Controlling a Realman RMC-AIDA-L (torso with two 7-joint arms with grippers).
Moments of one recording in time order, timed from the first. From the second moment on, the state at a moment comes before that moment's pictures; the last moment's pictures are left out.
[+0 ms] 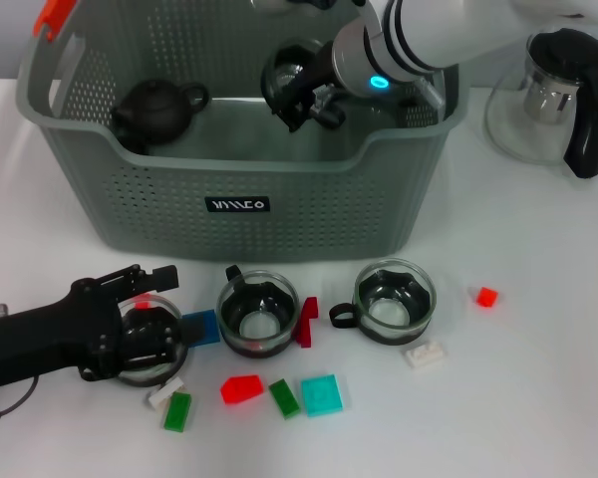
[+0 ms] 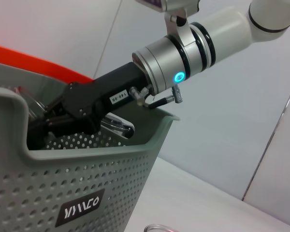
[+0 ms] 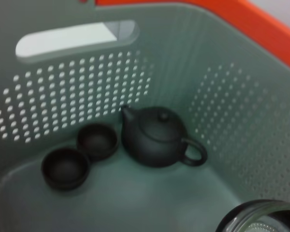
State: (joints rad) left arm -0.36 -2.06 0.40 0.52 2.09 1.79 -1.22; right arm 1.33 2.12 -1.37 -0.31 -2.32 -0.64 2.22
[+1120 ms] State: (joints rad) left arm -0.36 -2.06 0.40 0.52 2.09 1.76 -1.22; right arm 1.34 2.12 -1.46 -0.34 -2.31 -0.68 2.22
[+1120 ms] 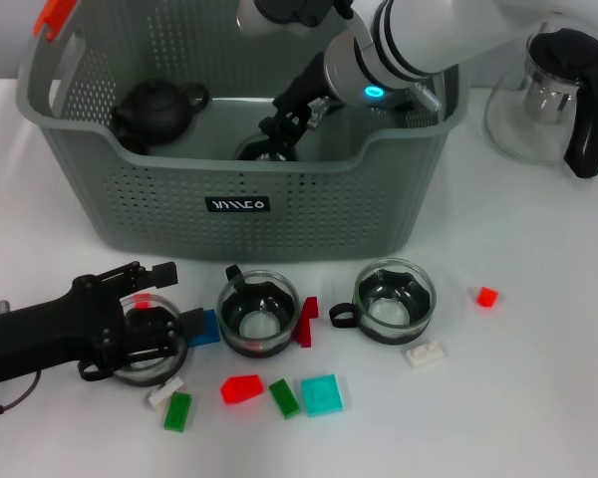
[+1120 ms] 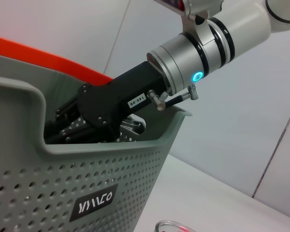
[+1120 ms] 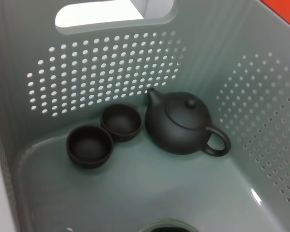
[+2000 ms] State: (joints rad) left arm -0.36 -2.06 0.40 0.52 2.09 1.76 -1.23; right arm 0.84 2.08 -1.03 -1.09 -1.78 -1.39 1.85
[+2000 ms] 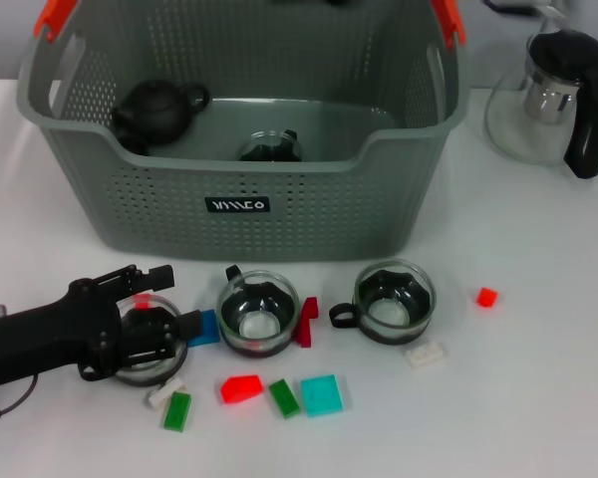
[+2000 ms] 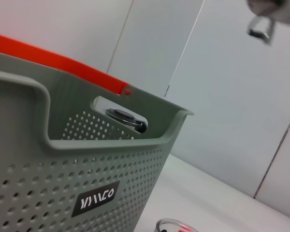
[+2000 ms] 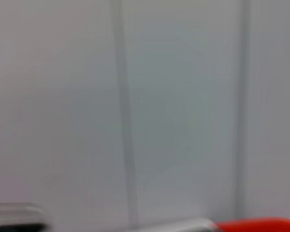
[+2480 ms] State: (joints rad) left arm -0.36 -2.06 0.40 0.52 2.09 1.76 -1.23; right arm 0.60 2.00 -0.97 -1.14 -1.81 -1.96 1.62
